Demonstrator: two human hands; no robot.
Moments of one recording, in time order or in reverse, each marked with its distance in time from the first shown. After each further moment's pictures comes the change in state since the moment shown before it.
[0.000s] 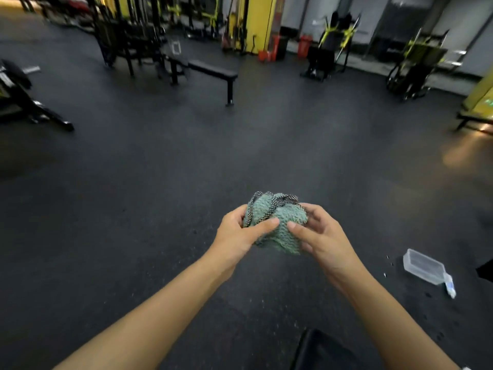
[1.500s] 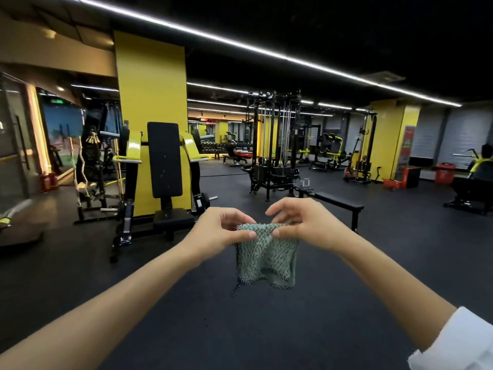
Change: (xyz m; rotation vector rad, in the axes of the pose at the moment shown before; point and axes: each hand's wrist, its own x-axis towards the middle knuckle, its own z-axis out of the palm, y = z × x) left_hand -0.110 0.357 -0.245 0.743 0.465 0.451; right_hand 0.077 -0.322 0.304 -0.601 -0.715 -0.742
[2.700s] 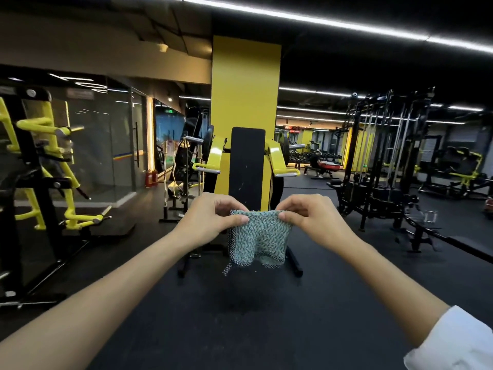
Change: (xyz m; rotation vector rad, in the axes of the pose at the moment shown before) left_hand 0.333 -0.300 -0.312 0.339 0.365 -0.036; right_hand 0.581 0.103 0.184 0.063 0.003 -0.360
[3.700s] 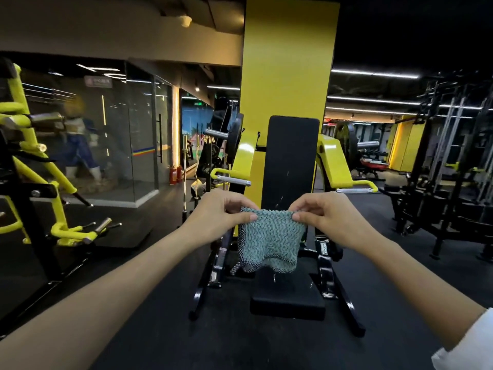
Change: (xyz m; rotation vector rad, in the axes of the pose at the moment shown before) left_hand 0.456 -0.430 -0.053 0.117 0.030 -0.003; right_hand 0.525 0.310 0.209 0.038 -0.161 -0.080
